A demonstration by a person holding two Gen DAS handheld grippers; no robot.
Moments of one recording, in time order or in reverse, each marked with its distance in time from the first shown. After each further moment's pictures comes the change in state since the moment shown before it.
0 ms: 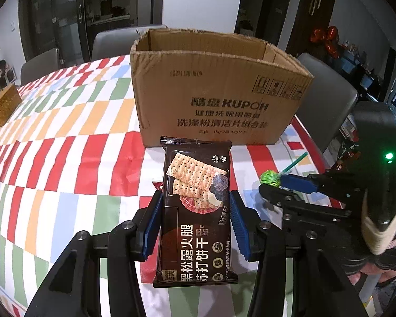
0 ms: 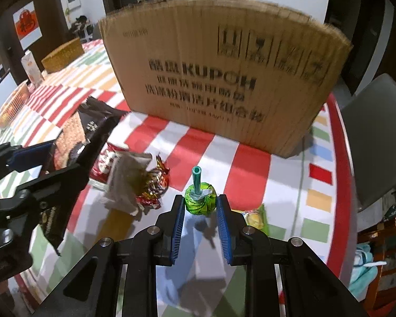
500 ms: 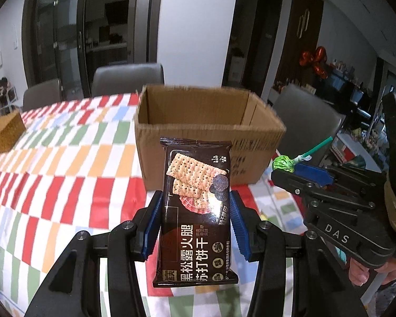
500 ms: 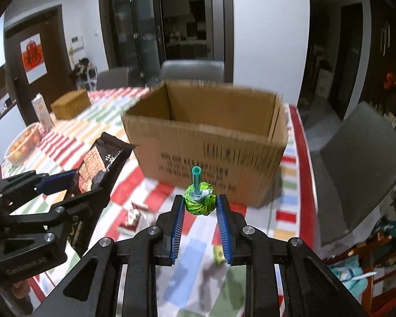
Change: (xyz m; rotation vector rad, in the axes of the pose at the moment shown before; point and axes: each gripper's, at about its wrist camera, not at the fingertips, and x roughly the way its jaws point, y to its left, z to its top) left arm -0.061 -0.007 0.034 0.023 -0.175 -0.027; right arm -0.096 -0.006 0.030 0.037 -0.261 -0.015
